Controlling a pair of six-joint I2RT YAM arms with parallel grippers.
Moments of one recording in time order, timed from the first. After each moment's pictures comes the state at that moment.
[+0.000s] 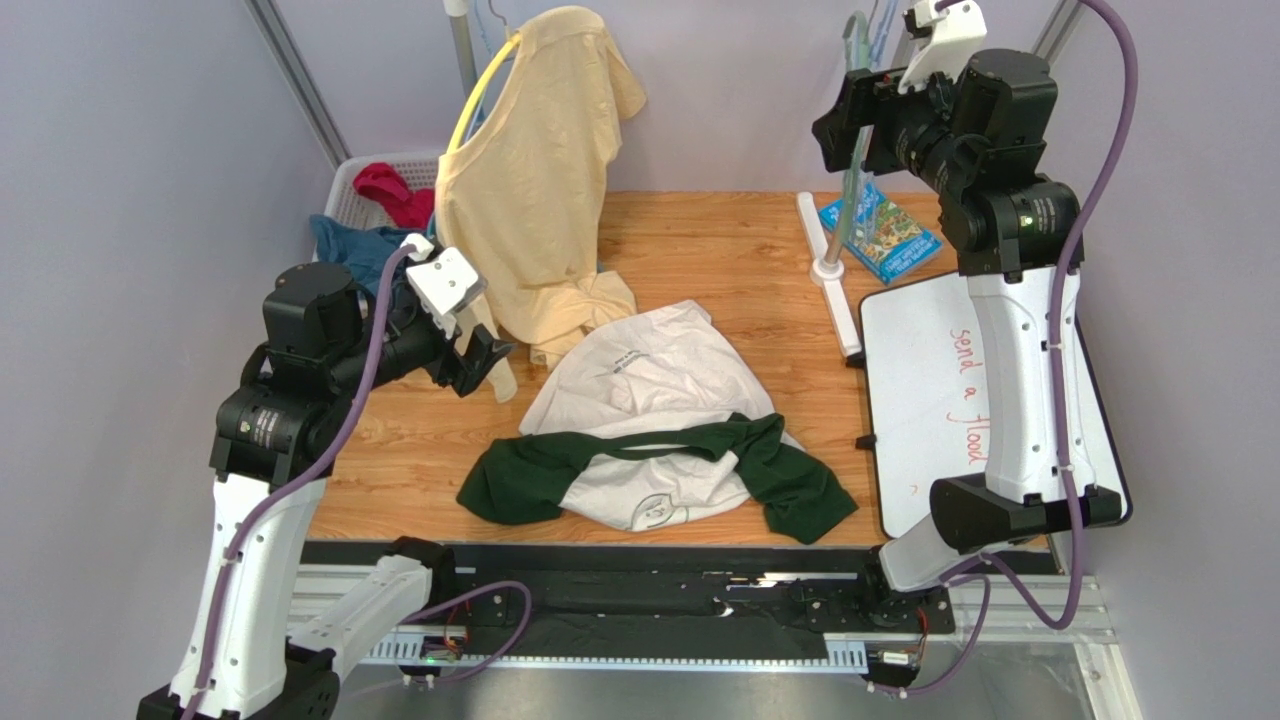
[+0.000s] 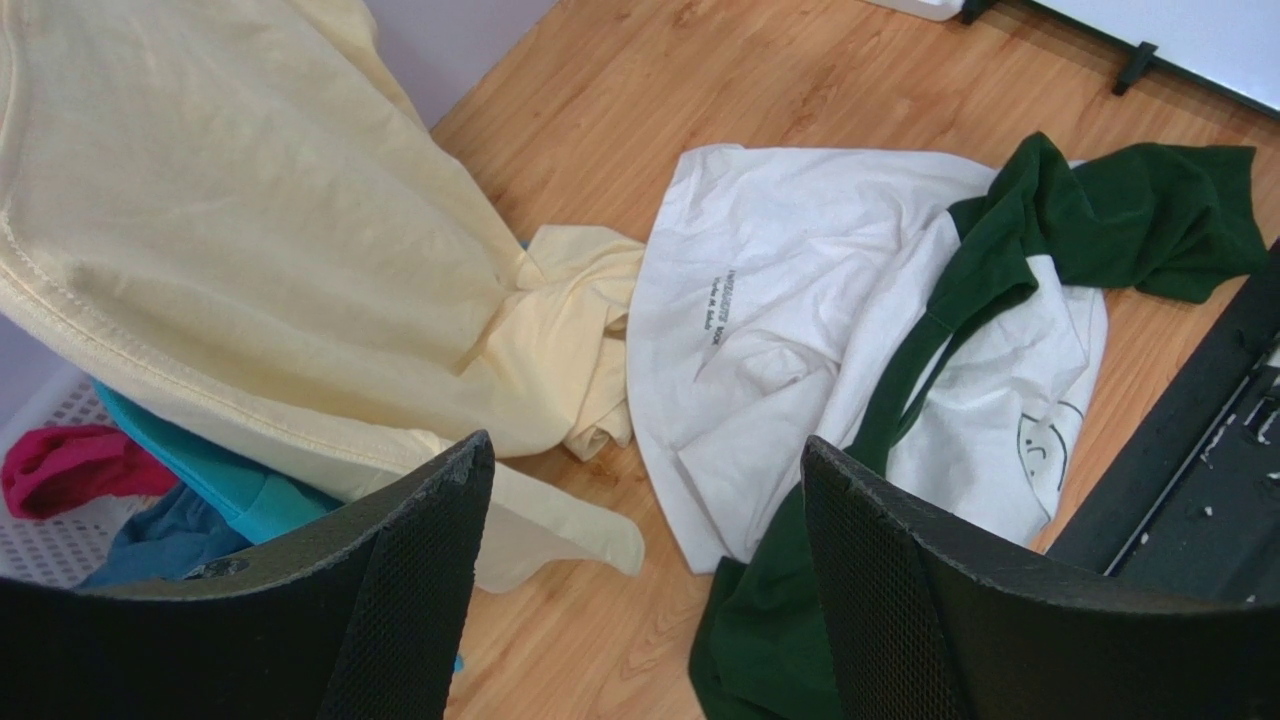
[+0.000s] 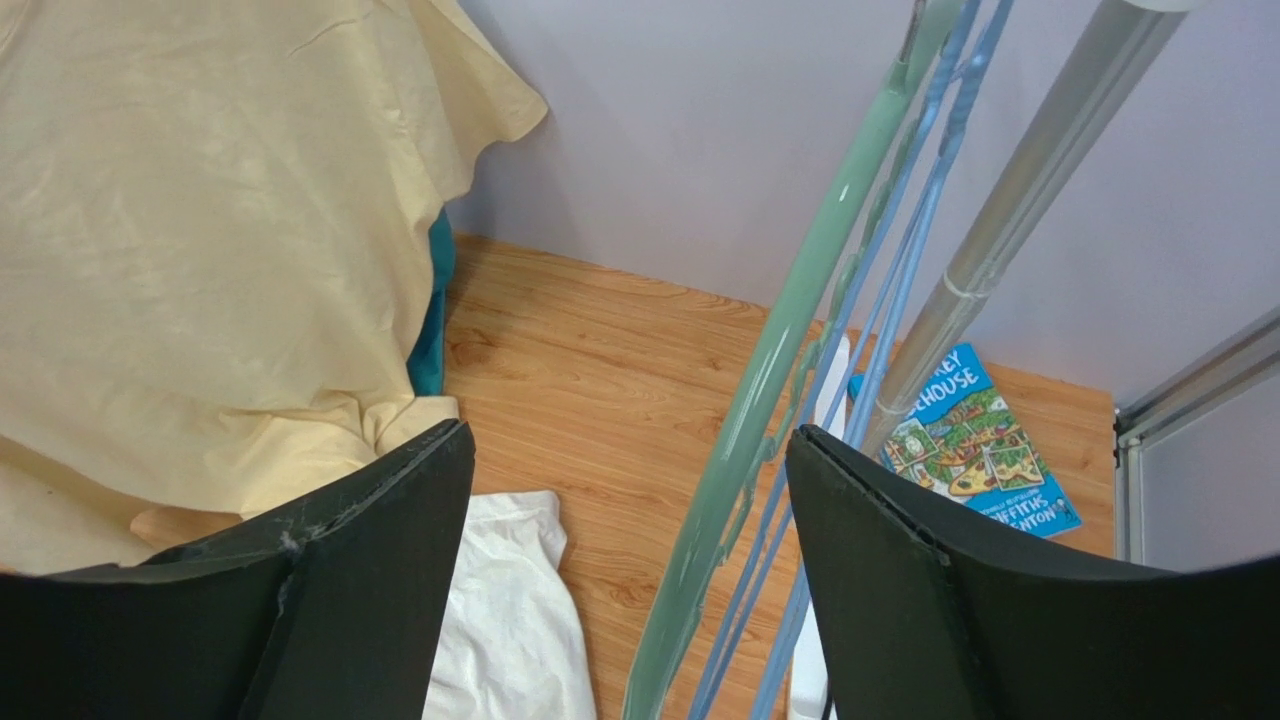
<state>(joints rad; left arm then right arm) -0.25 0.89 1.43 -0.90 0.50 0.43 0.17 1.55 2.20 -0.81 -0.16 0.01</state>
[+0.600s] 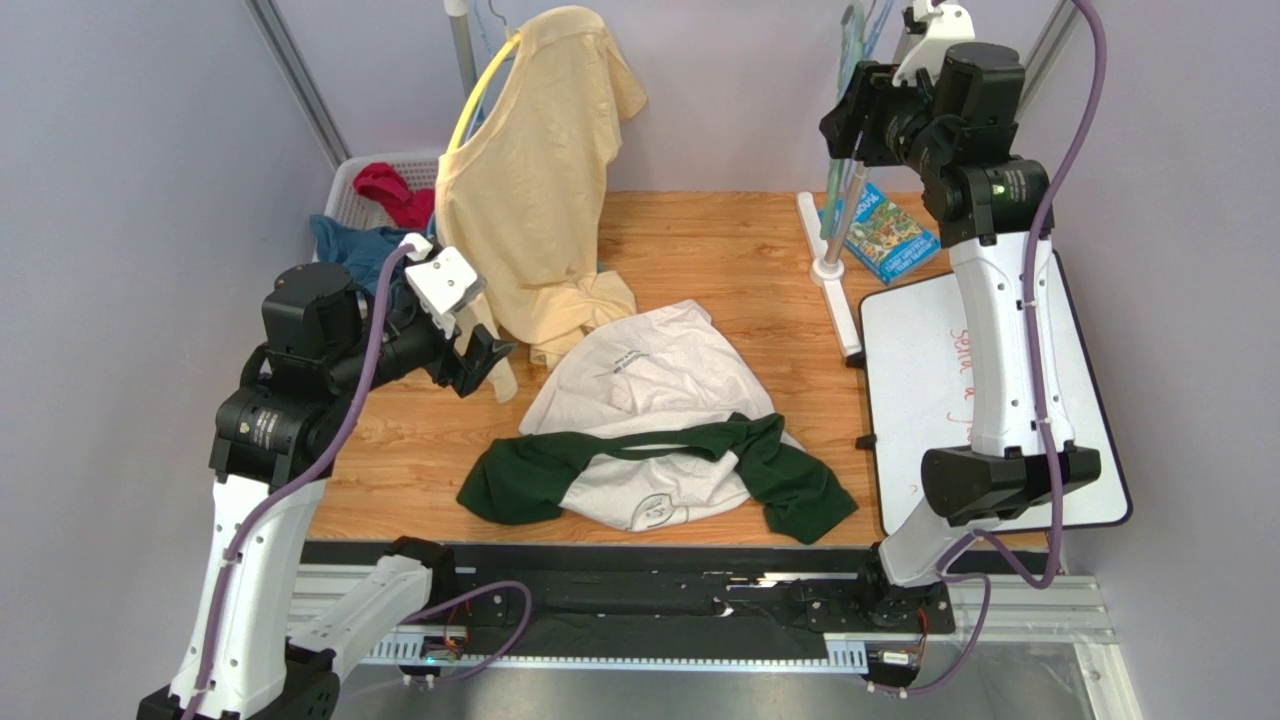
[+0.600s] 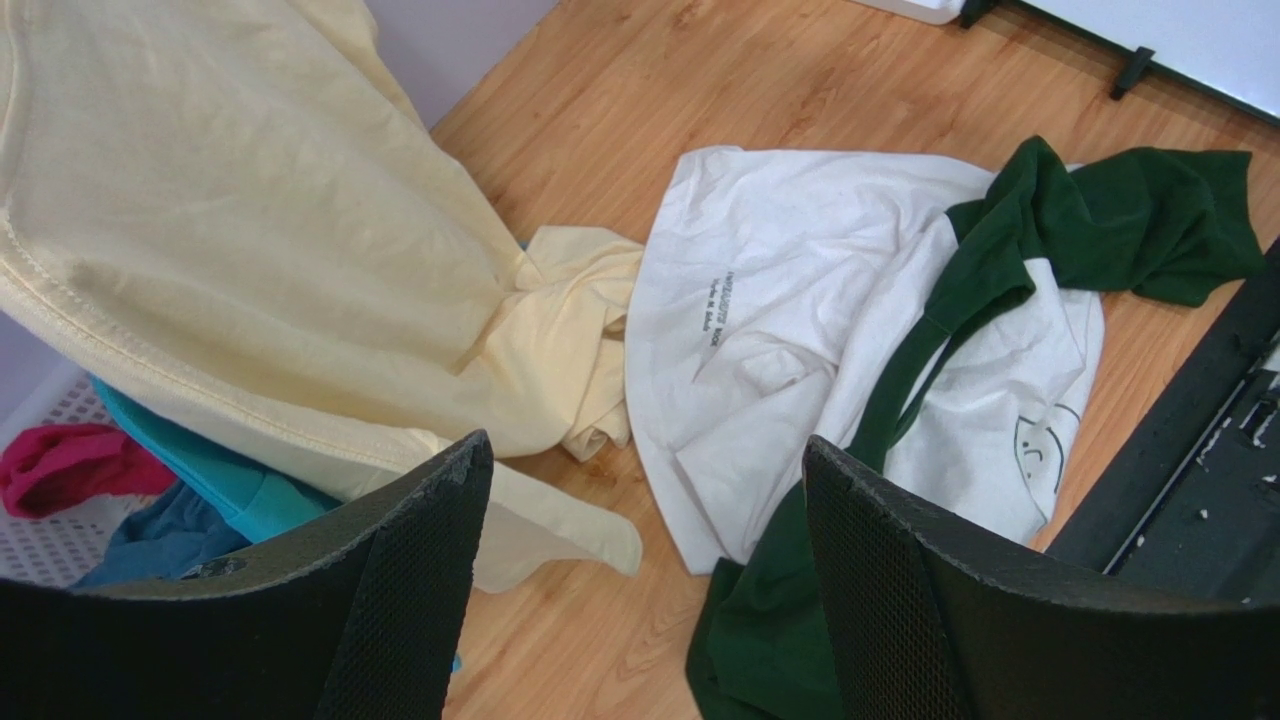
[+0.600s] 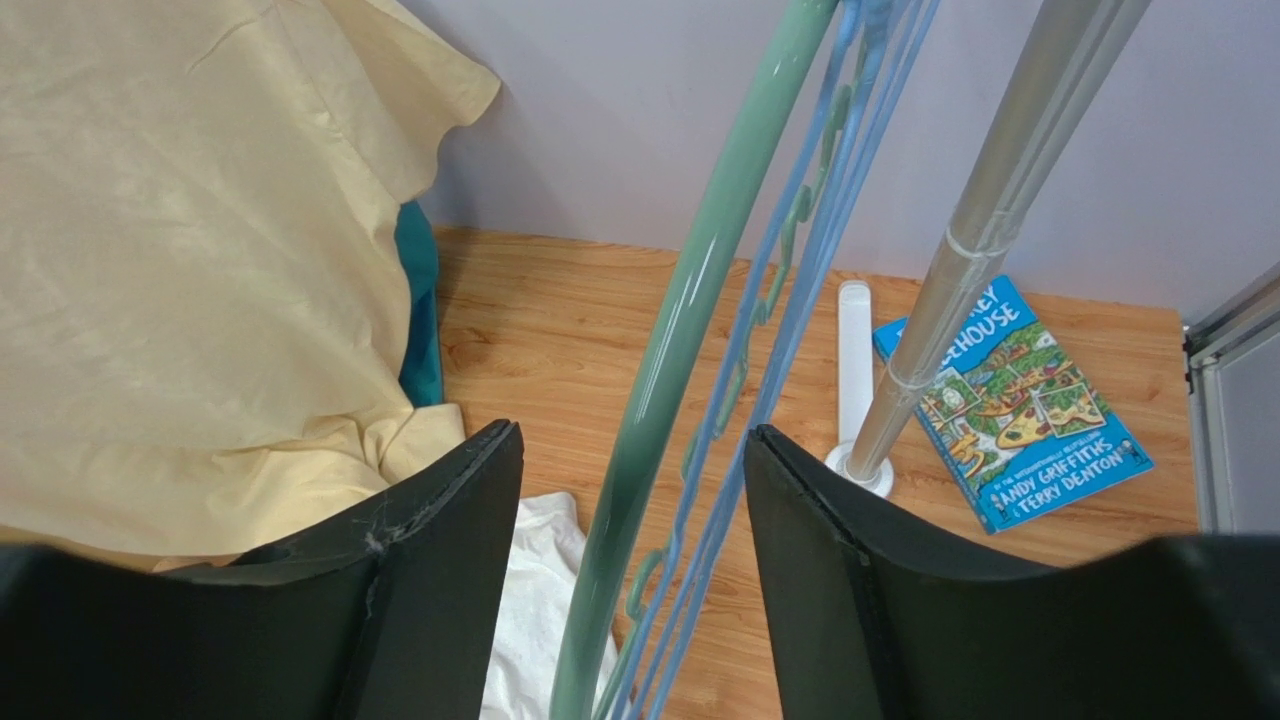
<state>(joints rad) -0.25 0.89 1.43 -0.89 0.50 0.42 0.13 1.65 2.20 -0.78 -0.14 0.13</state>
